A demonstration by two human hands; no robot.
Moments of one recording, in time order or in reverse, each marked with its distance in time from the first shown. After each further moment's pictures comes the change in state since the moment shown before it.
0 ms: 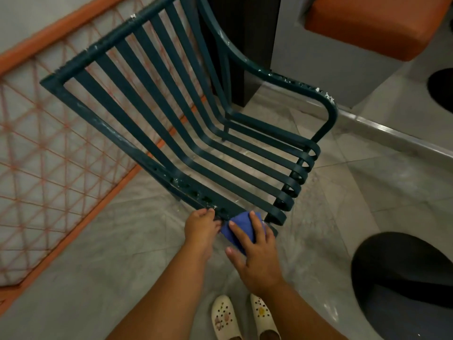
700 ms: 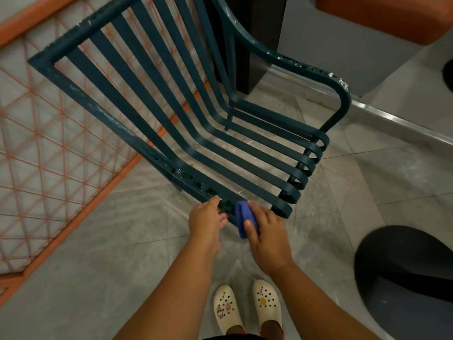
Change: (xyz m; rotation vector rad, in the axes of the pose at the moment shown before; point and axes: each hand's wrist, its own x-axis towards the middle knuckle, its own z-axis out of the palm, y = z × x) left_hand -0.002 0.003 0.003 -0.105 0.013 -0.045; right_hand 0.030 0.018 0.003 0.135 0.112 0.045
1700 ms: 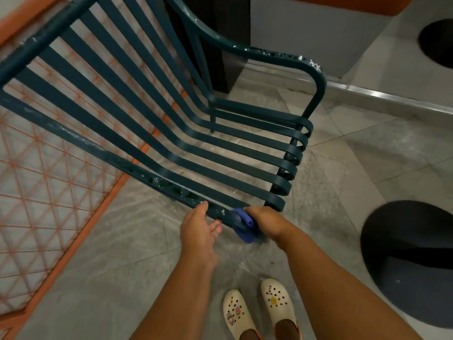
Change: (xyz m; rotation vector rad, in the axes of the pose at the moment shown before) left_hand -0.020 -0.019 0.014 -0.008 0.003 0.084; right_hand 0.045 0.013 -0.033 0.505 -0.460 0.549
